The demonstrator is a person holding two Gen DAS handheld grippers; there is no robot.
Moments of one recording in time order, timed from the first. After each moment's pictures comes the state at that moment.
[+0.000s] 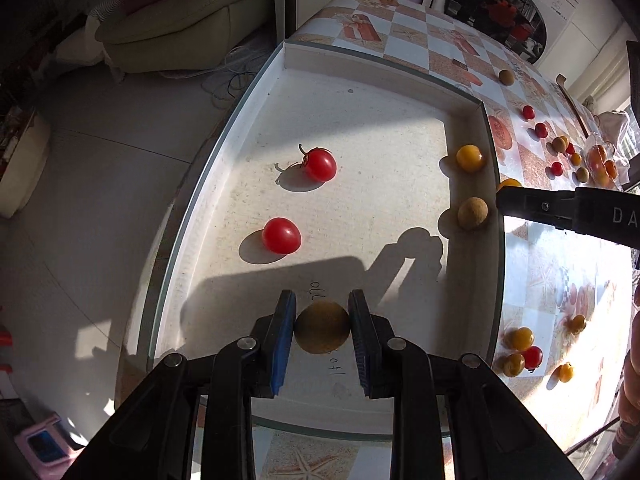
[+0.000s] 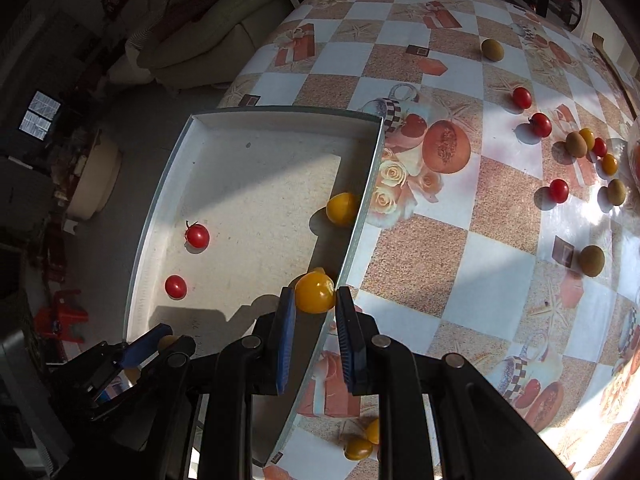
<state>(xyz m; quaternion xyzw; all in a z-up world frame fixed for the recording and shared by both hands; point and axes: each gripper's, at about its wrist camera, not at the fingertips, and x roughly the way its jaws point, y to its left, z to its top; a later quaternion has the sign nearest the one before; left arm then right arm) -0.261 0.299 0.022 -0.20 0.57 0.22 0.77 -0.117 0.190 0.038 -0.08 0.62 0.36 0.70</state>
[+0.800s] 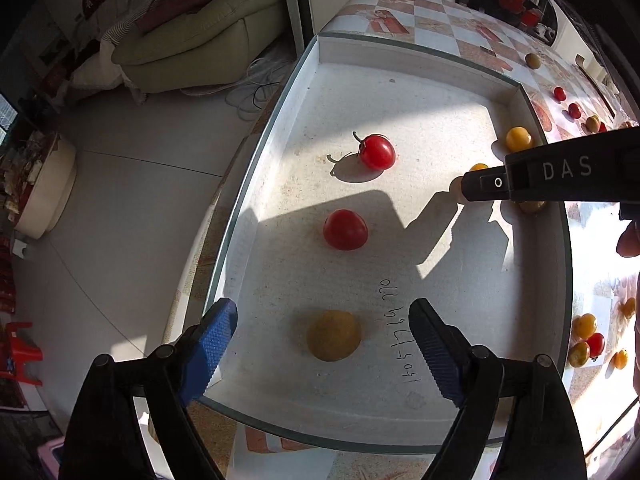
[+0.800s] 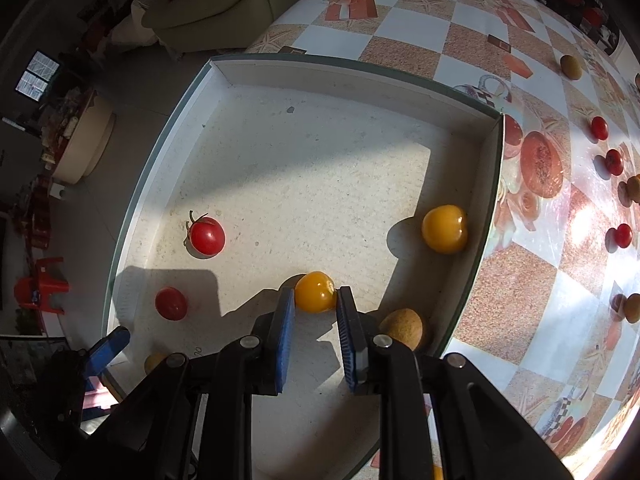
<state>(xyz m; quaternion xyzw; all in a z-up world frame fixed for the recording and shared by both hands) -0.276 0.304 0.005 -0.12 0.57 0.25 0.77 -0.132 0.259 -0.003 -0.14 0.63 0.36 0.68</state>
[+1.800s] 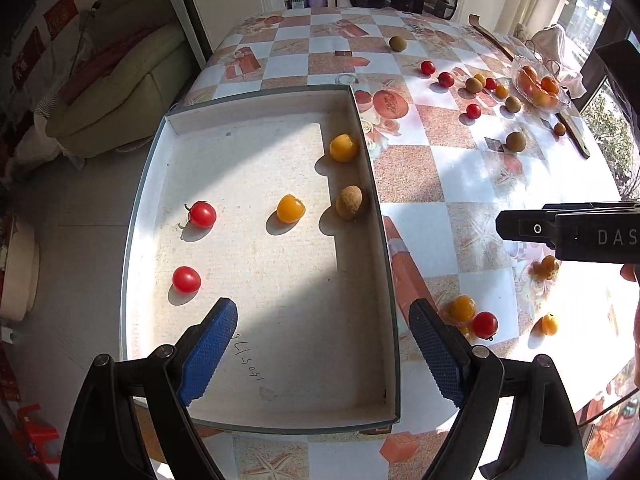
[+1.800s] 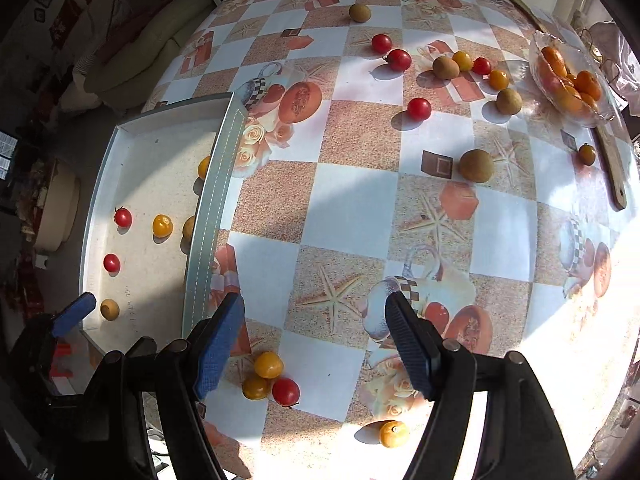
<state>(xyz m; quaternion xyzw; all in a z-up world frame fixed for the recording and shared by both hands) -0.225 0.207 0.053 -0.06 0.58 0.12 0.81 -0.109 0.081 0.033 -0.06 0.64 0.25 0.72</state>
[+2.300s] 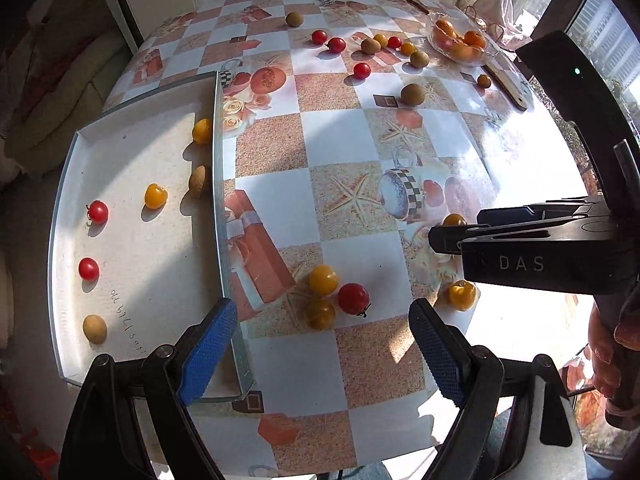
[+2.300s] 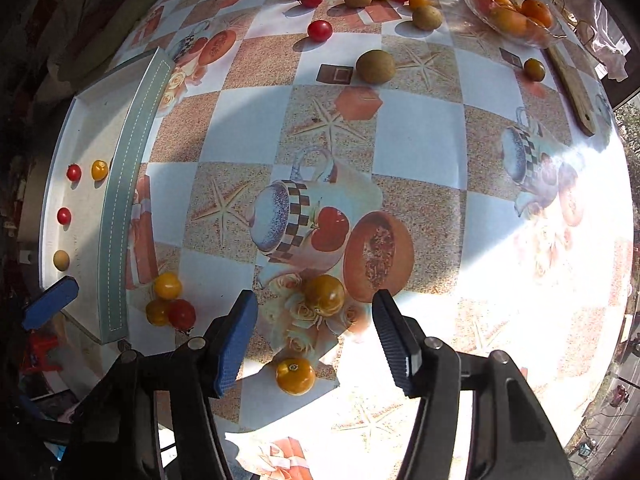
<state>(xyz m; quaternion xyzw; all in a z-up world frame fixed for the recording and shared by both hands) -0.213 0.117 0.046 -0.06 0.60 0.04 0.79 -0.125 0.019 0.005 -0.08 0.67 0.22 0.70</state>
